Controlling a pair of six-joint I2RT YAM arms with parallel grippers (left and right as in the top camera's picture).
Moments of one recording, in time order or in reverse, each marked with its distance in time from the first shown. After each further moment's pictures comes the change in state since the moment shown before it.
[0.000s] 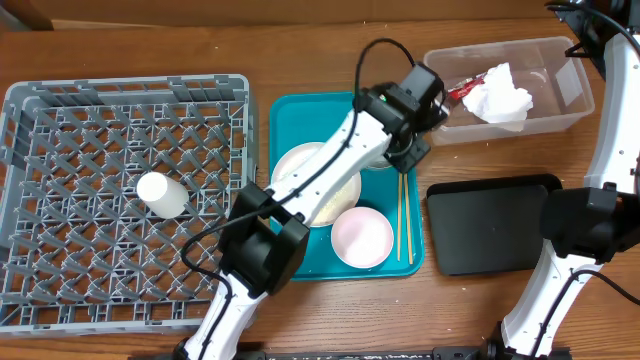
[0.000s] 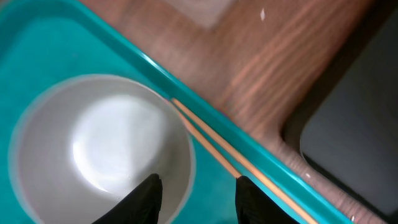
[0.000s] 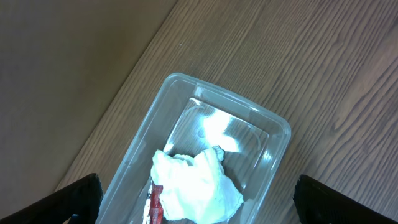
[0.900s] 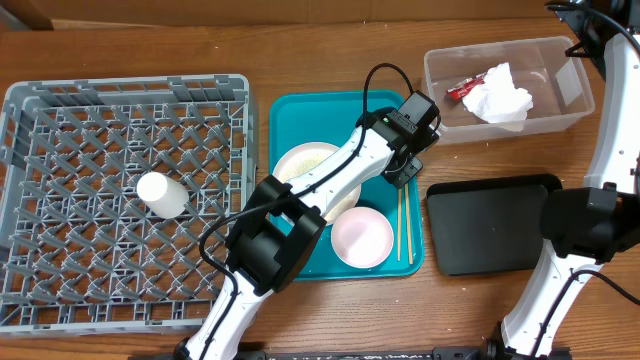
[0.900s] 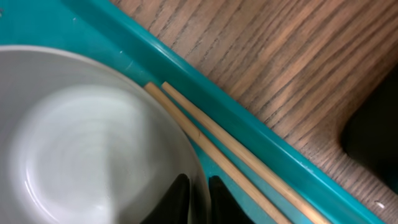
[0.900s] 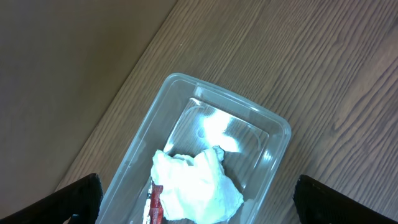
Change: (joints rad) left arm -0.013 0.037 -0.170 0.174 -0.057 -0.001; right arm 0.000 0.000 0.000 0.001 0.000 0.000
